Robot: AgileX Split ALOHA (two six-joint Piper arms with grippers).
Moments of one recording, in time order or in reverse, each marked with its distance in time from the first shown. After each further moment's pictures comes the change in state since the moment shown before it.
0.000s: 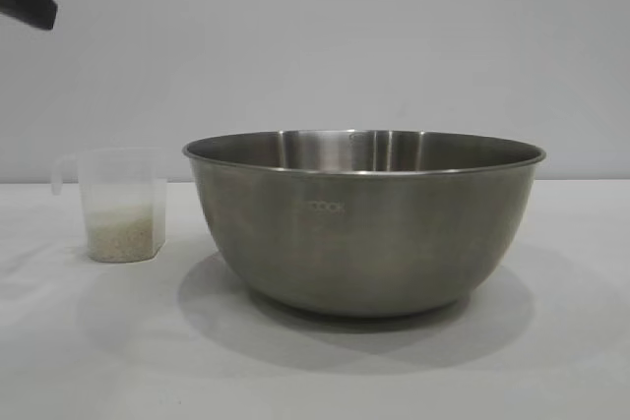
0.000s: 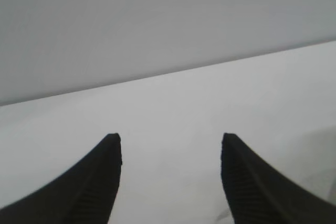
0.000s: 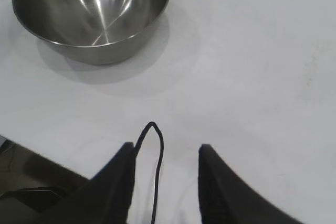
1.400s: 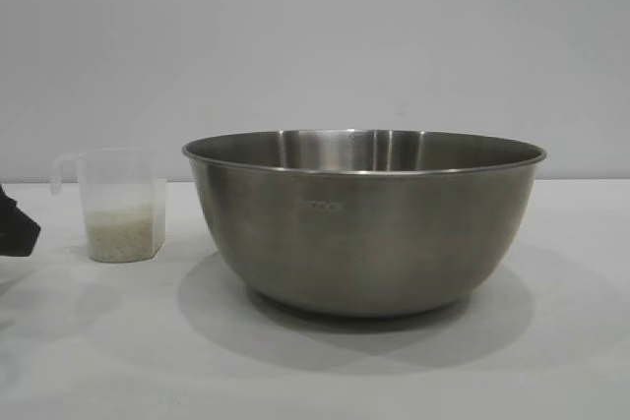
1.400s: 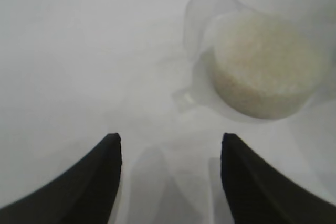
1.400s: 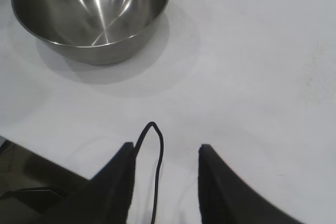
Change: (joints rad) left arm 0.000 0.519 0.080 0.082 -0.395 -0.025; right arm 0.000 0.000 0.000 0.000 0.000 0.000
